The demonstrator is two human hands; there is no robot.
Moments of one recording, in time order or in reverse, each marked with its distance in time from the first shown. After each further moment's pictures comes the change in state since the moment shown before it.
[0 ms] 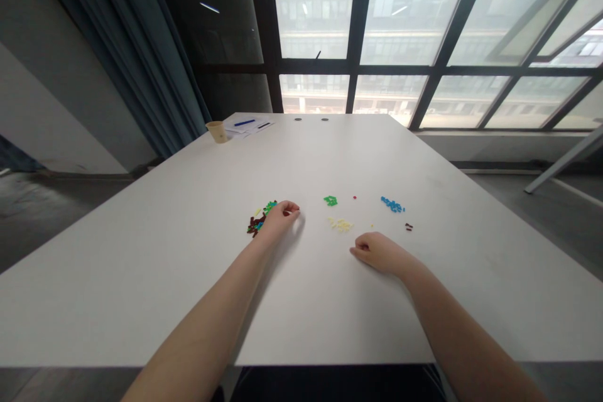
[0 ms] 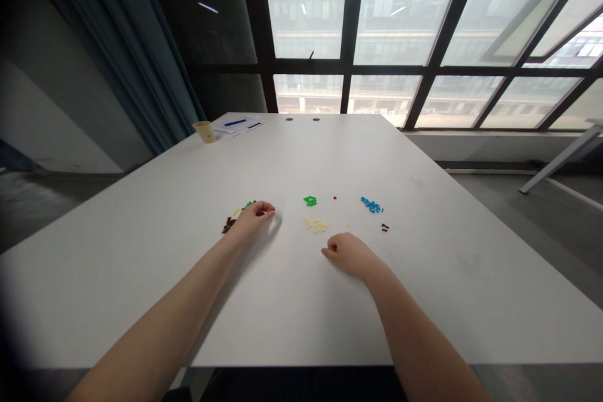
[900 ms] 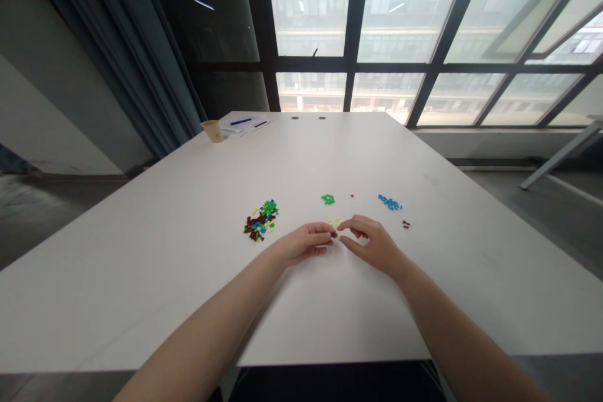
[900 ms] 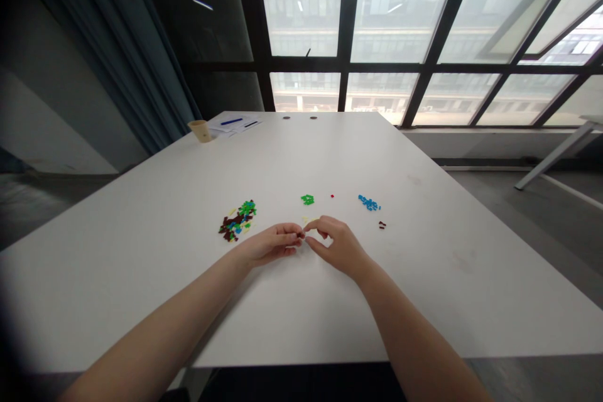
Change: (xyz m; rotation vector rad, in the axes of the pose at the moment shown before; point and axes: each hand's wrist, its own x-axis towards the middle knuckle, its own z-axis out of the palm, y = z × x) left_hand -0.040 0.027 0.035 -0.834 -0.745 -0.259; right_hand -0.003 -0.023 -0.007 0.228 0.447 -0.384
